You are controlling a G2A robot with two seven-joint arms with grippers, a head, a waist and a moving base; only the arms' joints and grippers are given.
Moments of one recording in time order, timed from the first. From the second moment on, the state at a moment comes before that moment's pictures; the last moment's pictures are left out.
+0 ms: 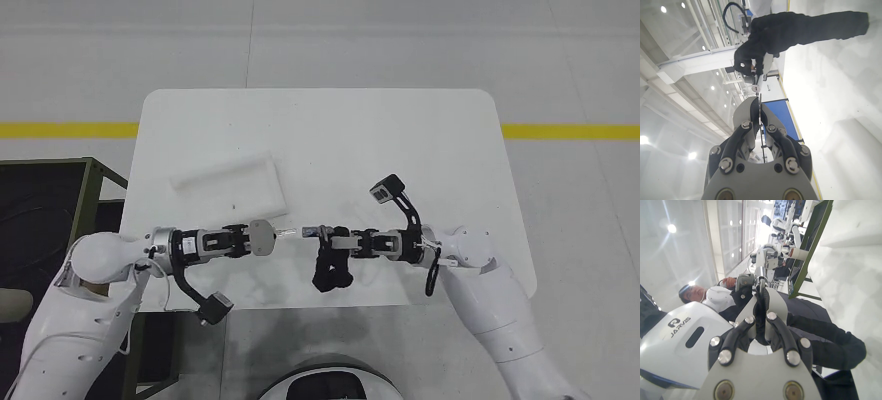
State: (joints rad) left arm 1.51 -0.90 -1.54 -1.92 2.71 0.10 1.18; right arm -1.24 -1.24 1.18 -1.53 0.51 -0.33 1.30
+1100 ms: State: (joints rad) left arm 1.56 -0.89 -1.53 -1.91 2.65 0.17 1.18; right arm -1.24 -1.22 1.14 -1.58 0.41 -0.30 1.25
